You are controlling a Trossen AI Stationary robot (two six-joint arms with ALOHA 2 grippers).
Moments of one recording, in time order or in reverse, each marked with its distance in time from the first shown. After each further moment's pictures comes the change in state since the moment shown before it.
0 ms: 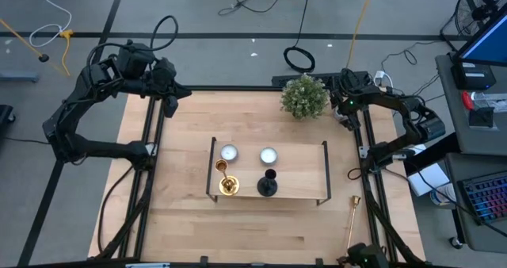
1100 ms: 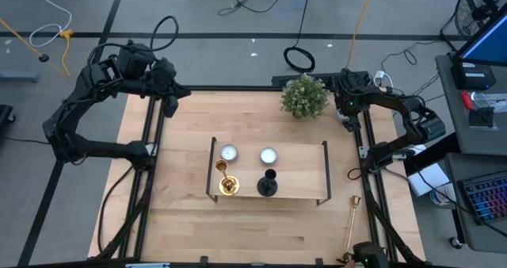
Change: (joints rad) left arm 0.000 0.000 0.000 -0.012 -0.020 -0.006; right arm -0.005 -0.002 0.000 -0.022 0.094 0.157
